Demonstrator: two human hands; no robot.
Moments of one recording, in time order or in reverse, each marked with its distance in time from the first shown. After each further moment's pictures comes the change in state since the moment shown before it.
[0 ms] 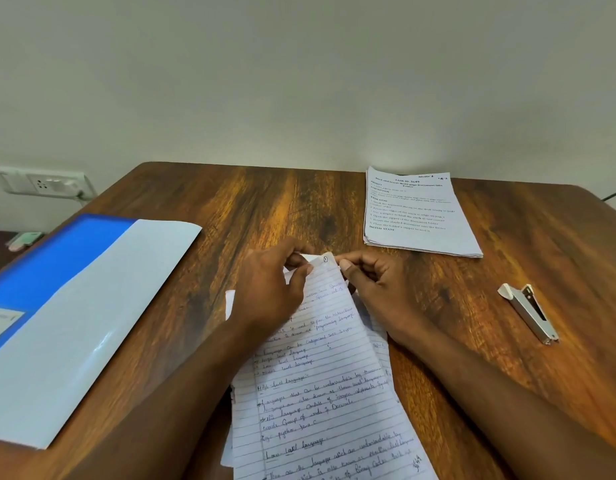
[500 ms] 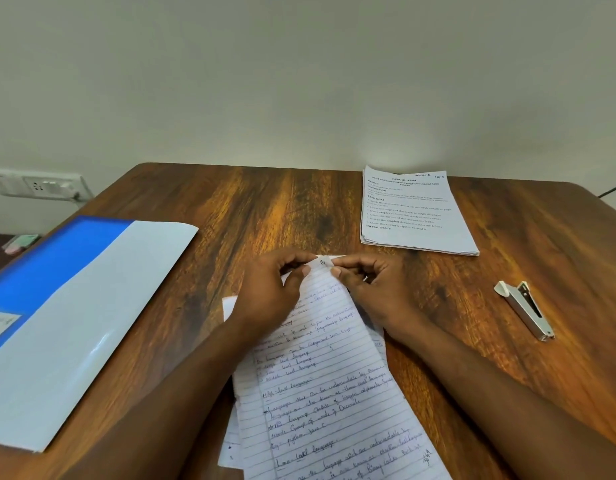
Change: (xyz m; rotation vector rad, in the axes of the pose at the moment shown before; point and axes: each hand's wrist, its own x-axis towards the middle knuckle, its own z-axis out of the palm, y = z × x) left_hand 0.001 -0.006 0.004 -0.209 -0.125 -0.065; right_hand 0.000 0.003 0.000 -0.077 0.064 0.034
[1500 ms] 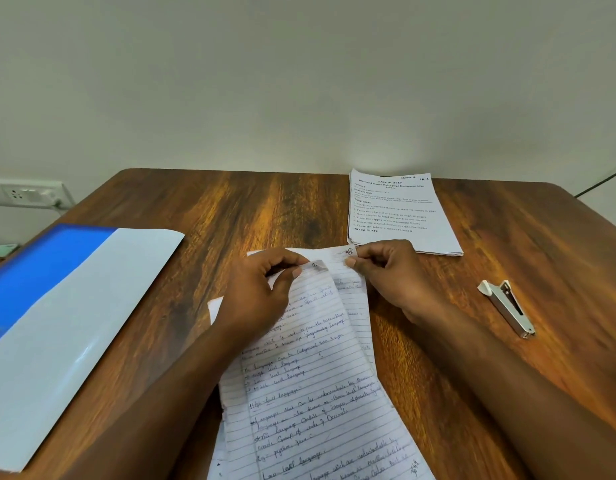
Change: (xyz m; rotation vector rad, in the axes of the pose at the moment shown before) left_hand -0.003 0.018 -0.008 -0.015 0.015 0.049; right_hand 0.020 -0.015 -0.041 -0.088 -0.051 0.213
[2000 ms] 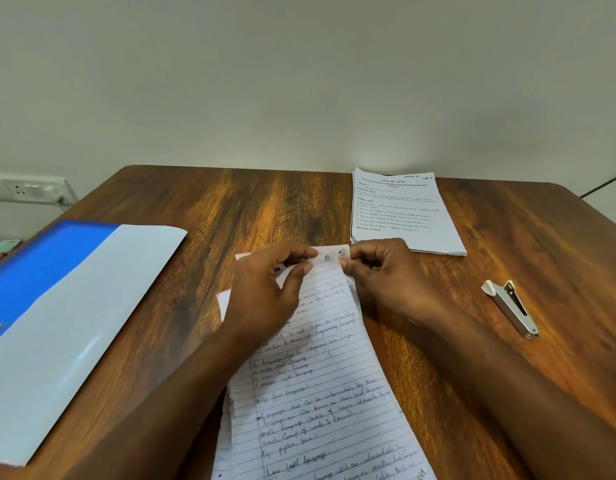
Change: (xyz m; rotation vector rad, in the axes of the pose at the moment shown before) left_hand -0.006 0.012 0.003 0.064 0.087 0.118; right_hand -0.012 -0.015 0.003 -0.075 -0.137 -0.144
